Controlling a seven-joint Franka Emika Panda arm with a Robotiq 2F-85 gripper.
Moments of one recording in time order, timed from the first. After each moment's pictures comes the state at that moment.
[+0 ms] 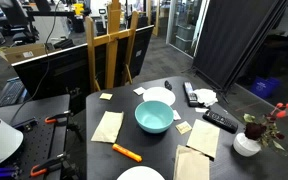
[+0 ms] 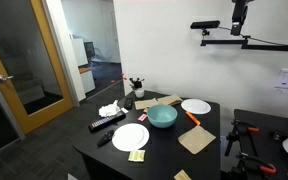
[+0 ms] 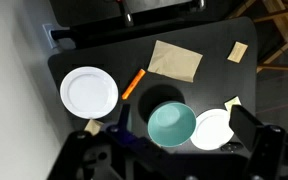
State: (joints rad) arm -0.13 -0.81 -0.19 -2.46 -0.03 1.68 -0.06
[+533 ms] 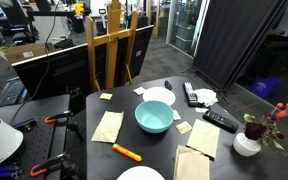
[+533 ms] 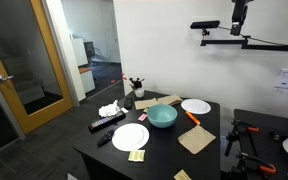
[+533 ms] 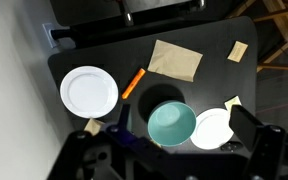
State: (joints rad) arm -0.13 -0.81 -0.19 -2.46 -0.03 1.68 -0.06
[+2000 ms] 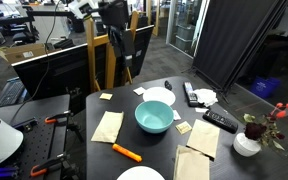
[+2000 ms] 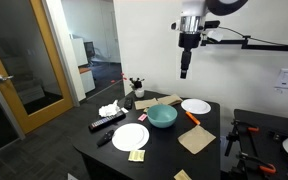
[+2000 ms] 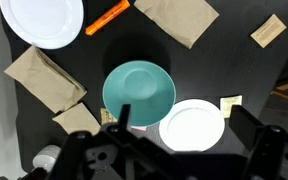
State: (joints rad) arm 0.03 -0.28 -0.04 -2.46 -0.05 2.27 -0.13
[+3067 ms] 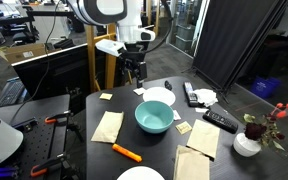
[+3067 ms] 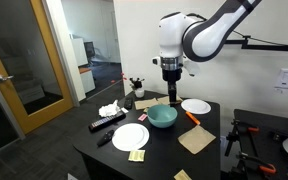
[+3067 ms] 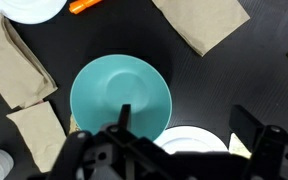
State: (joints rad) arm 0.04 0.09 0.04 -2.36 -0.21 2.42 -0.09
